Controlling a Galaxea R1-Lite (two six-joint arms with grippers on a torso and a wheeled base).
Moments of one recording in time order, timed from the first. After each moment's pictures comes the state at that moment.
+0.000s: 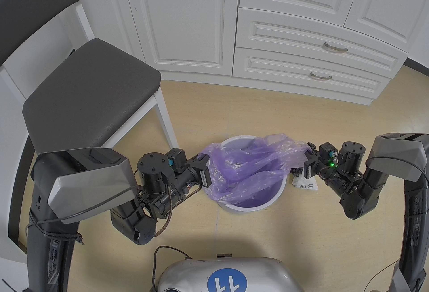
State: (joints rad) left arm -0.54 2.42 -0.88 -1.53 -0.03 -0.20; right arm 0.19 2.37 -0.76 -1.51 0.03 -0.25
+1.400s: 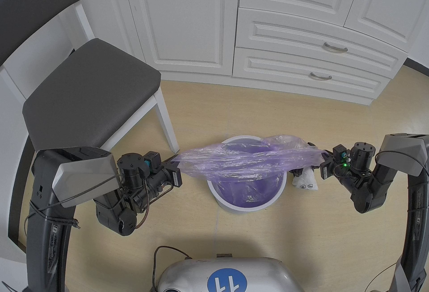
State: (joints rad) left arm -0.36 2.49 -0.88 -1.52 -0.10 -0.09; right arm 0.04 2.40 -0.79 -1.44 0.03 -0.36
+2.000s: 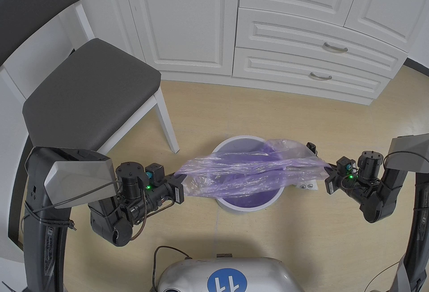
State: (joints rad) left arm -0.39 2.44 -0.72 -1.53 -0.19 -0.06; right arm 0.03 2.32 -0.58 -1.47 0.12 -0.46
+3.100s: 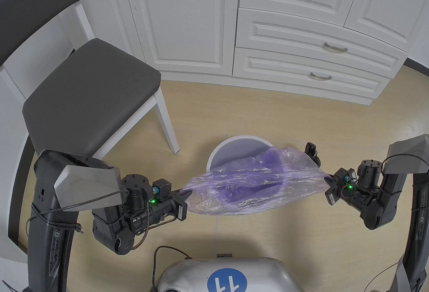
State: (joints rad) left arm -0.42 2.48 -0.66 -1.53 -0.26 0.05; right arm 0.02 2.35 -0.50 -1.50 0.13 -0.59
